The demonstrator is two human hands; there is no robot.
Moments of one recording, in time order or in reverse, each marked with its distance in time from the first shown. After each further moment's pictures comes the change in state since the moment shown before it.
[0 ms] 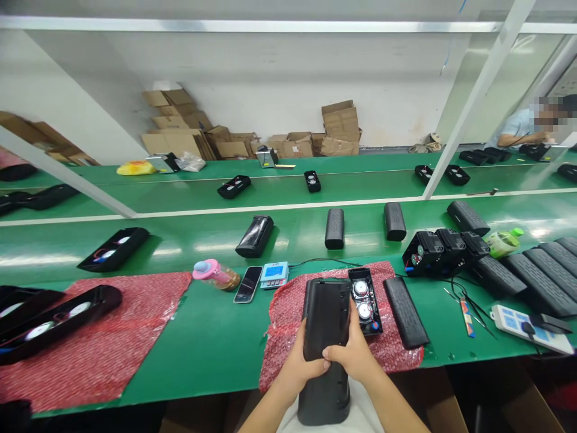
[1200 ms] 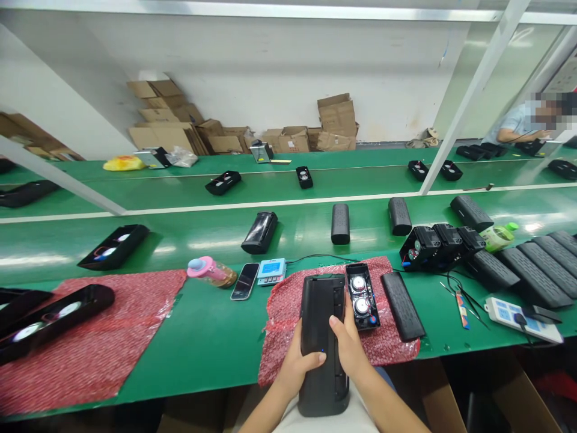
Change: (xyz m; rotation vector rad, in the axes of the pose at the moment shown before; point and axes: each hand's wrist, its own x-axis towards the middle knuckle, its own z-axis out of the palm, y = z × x) left_hand -0.010 0.017 0.012 -0.018 0.041 0.041; right_hand 0.002 -0.011 0.021 -0.030 0.203 -0.024
